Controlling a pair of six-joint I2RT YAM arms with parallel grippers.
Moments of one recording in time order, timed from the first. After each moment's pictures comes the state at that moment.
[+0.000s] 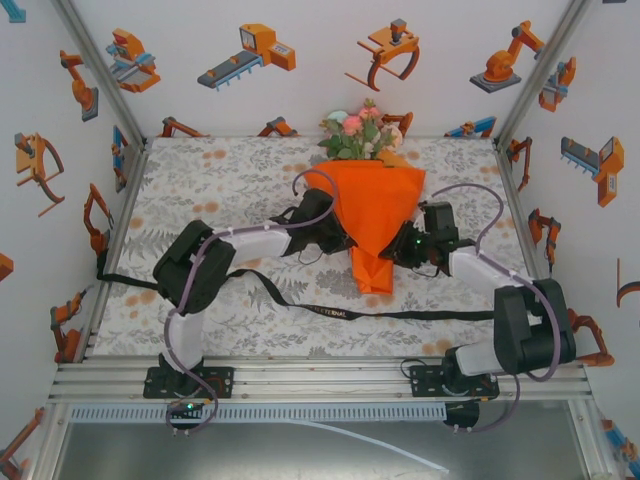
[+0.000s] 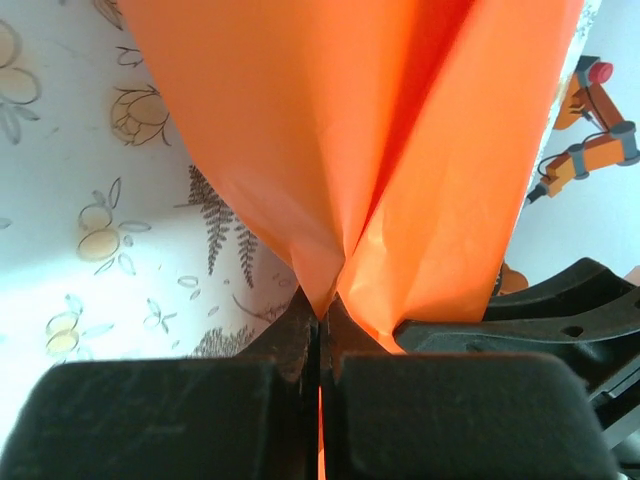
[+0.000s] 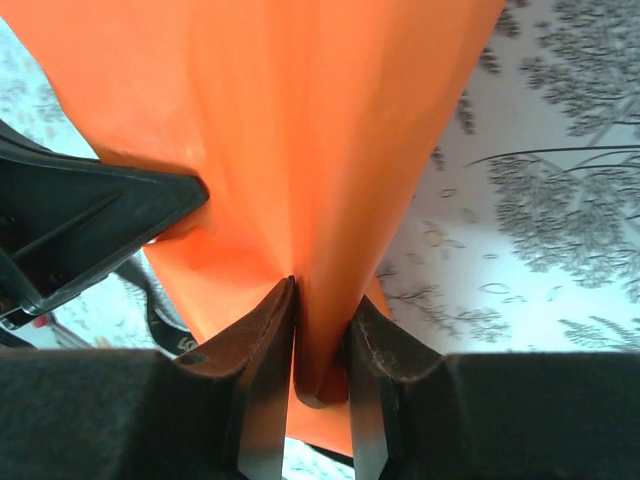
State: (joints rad) left arm -0.80 1.95 1.23 0.02 0.17 -1.13; right arm 0.23 1.39 0.69 -0.14 -0.40 0.67
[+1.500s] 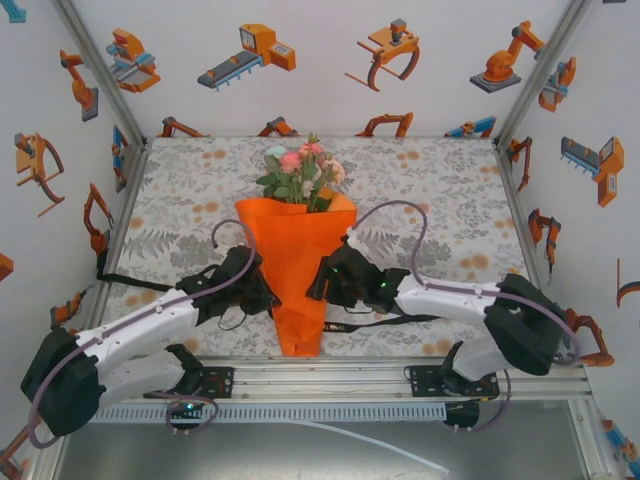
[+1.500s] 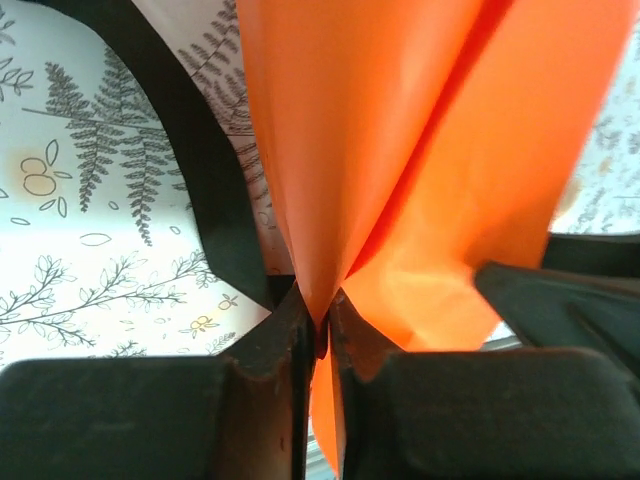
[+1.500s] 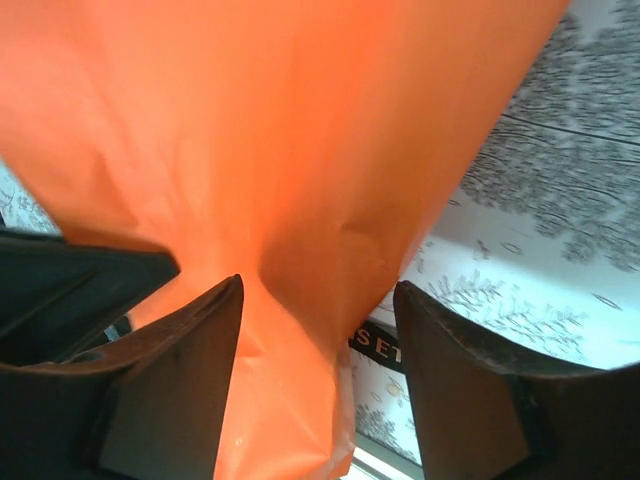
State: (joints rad) left arm -0.79 1.07 0.55 -0.42 -0.04 -1.09; right arm 0.99 1.40 0.71 -0.10 0.07 1.05
